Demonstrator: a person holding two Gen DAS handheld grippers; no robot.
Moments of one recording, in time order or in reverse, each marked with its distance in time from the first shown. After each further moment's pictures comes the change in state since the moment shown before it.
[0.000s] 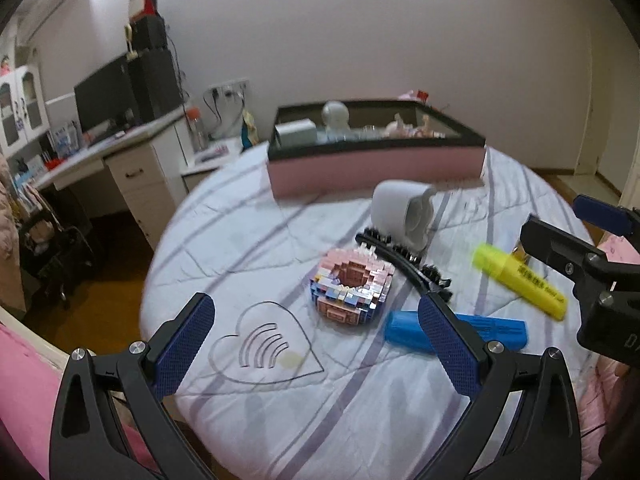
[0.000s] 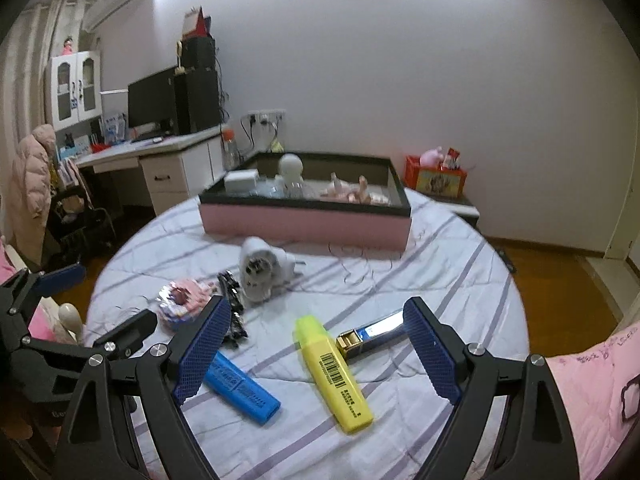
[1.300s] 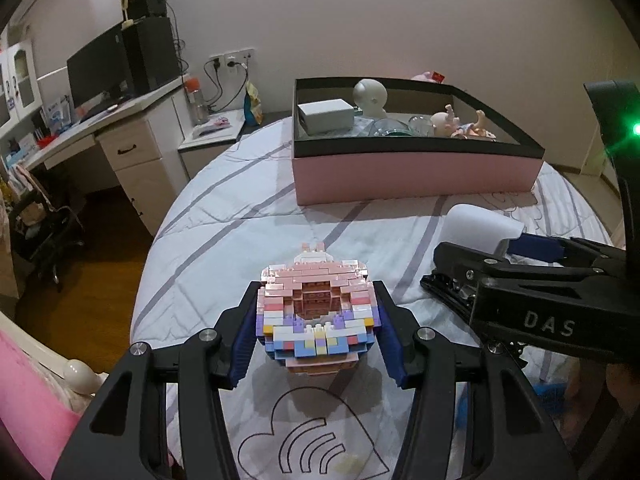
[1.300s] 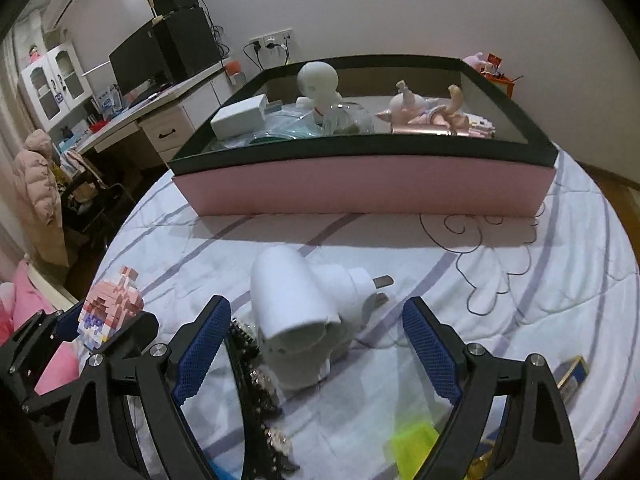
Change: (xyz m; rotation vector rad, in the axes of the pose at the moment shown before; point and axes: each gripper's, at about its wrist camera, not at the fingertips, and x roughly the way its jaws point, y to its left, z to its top) left arm 0.067 0.037 0.042 -0.041 0.104 -0.008; right arm 0.145 0.028 0.038 0.134 0.298 0.155
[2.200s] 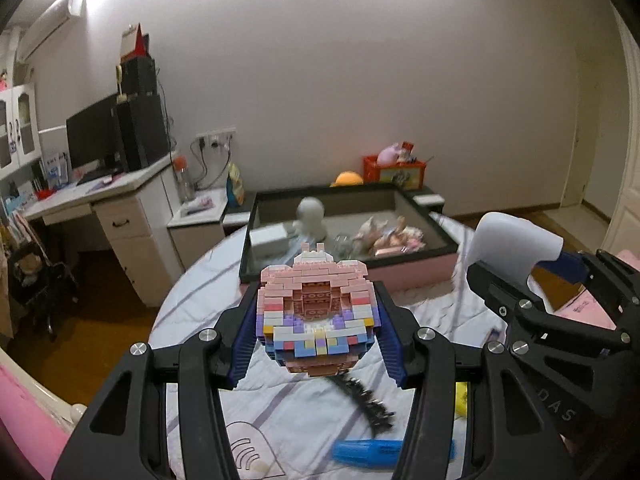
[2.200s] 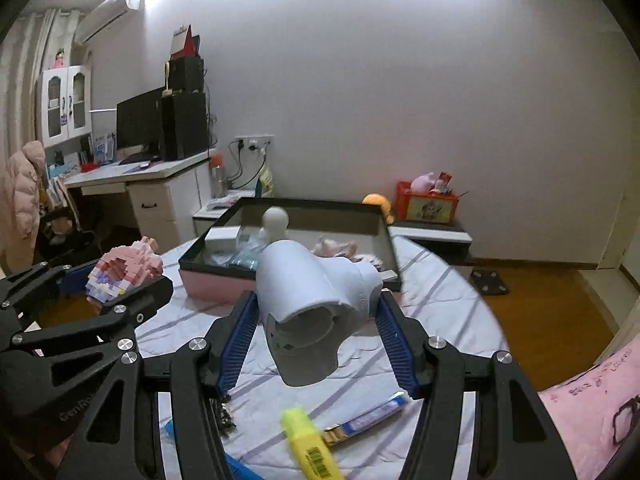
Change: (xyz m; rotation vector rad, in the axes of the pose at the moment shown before) left arm -0.103 -0.063 0.043 0.040 -0.278 -0.041; right arm -0.154 -0.009 -0.010 -0.134 -0.400 -0.198
